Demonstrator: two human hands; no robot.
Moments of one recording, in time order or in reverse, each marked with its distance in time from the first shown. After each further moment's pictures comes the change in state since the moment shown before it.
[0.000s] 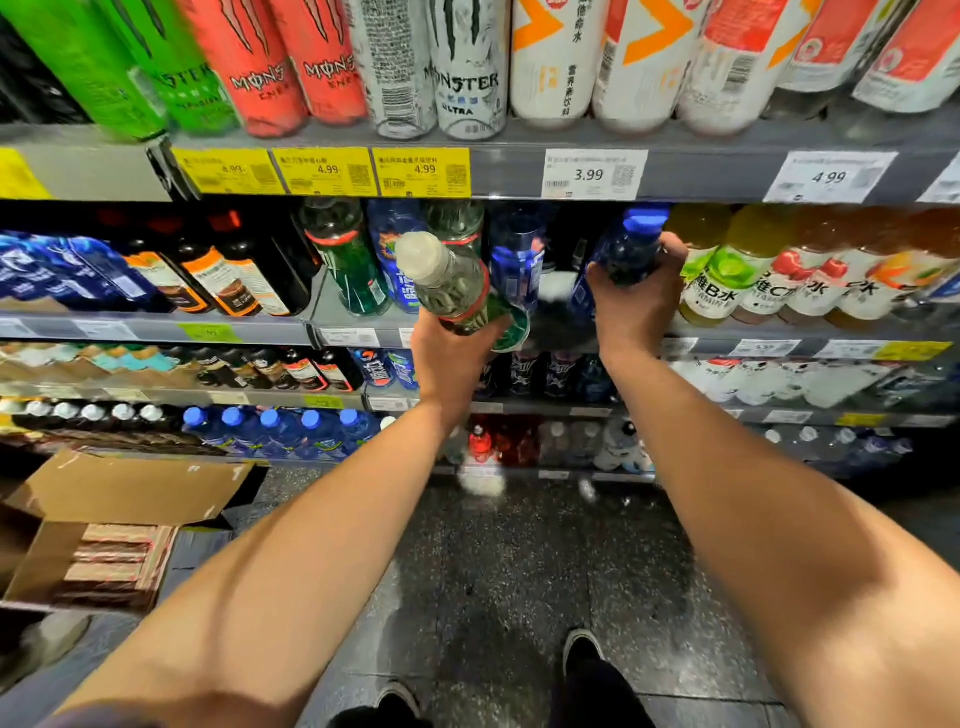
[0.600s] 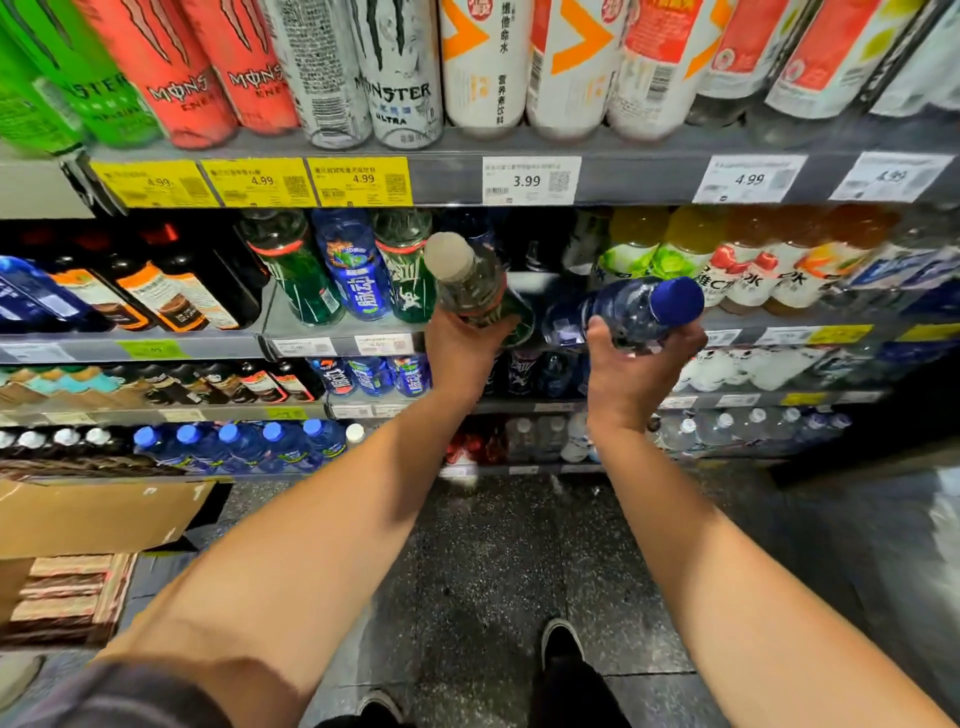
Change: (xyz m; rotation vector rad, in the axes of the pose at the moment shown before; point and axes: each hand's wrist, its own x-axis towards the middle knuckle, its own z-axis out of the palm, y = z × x) left_hand 0.001 0.003 0.063 0.089 -0.083 -0.082; right_hand -0.043 0.013 -0.067 0.171 0.175 0.106
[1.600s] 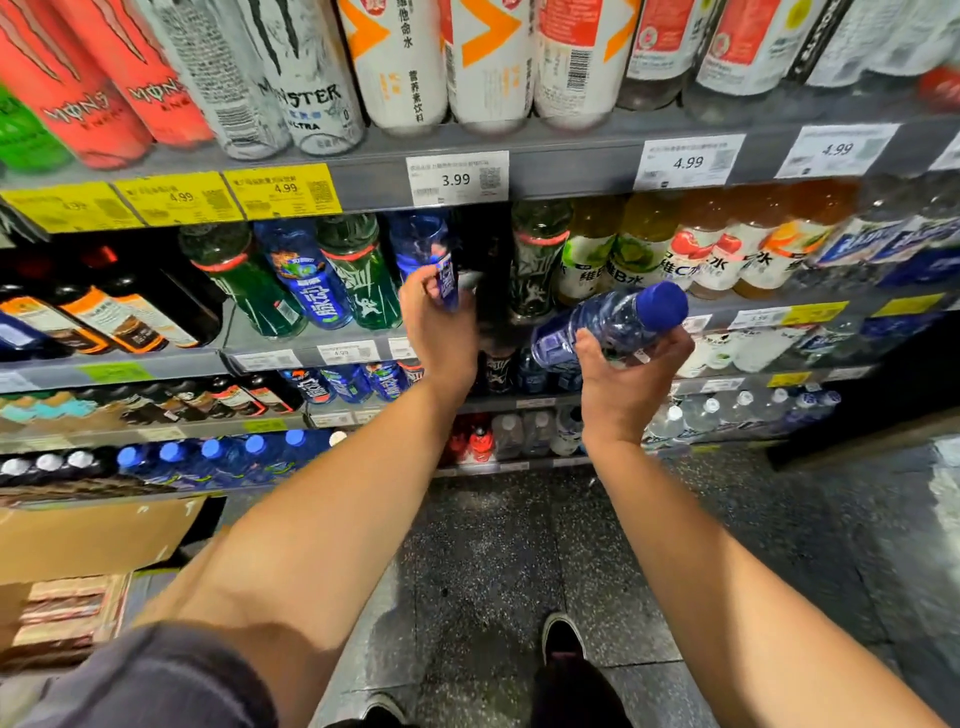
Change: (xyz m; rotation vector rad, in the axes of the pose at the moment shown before) left_hand 0.017 0.003 0.048 0.038 0.261 0.184; right_hand 0.012 0.006 -0.035 0.008 -0.047 0.093
